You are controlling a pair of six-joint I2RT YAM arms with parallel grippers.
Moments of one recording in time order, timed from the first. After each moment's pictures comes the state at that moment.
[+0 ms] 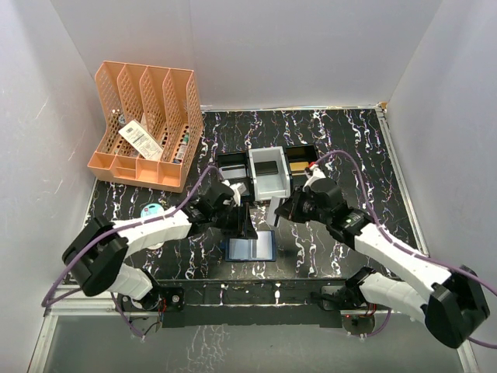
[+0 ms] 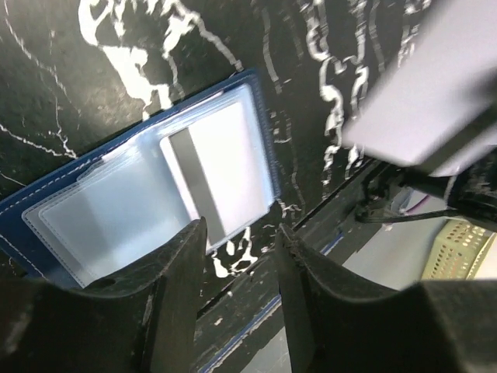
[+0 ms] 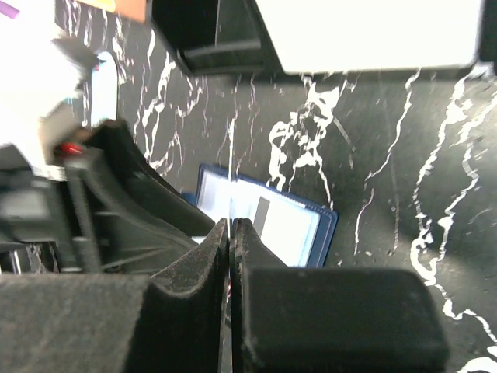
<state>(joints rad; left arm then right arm) -0.82 1.40 0.74 -0.16 0.32 -0.76 0.59 1.02 0.59 -0.15 -0.20 0.75</state>
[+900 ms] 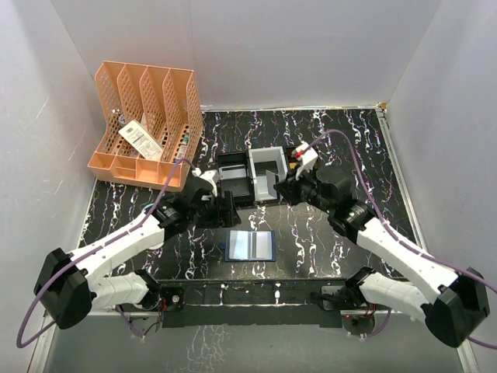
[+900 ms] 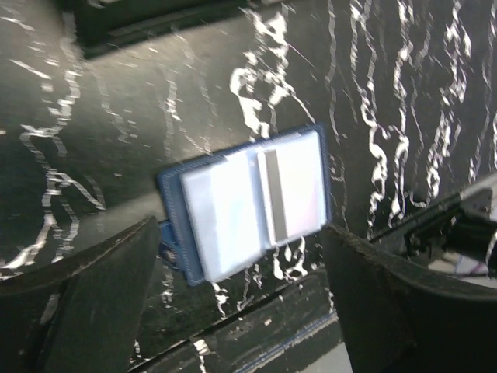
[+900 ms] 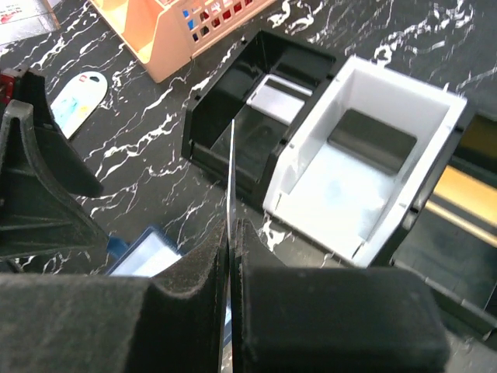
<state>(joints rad) -0.76 1.15 0.75 -0.42 0.05 -0.70 0.60 0.96 0.70 -0.01 -0.17 0.16</state>
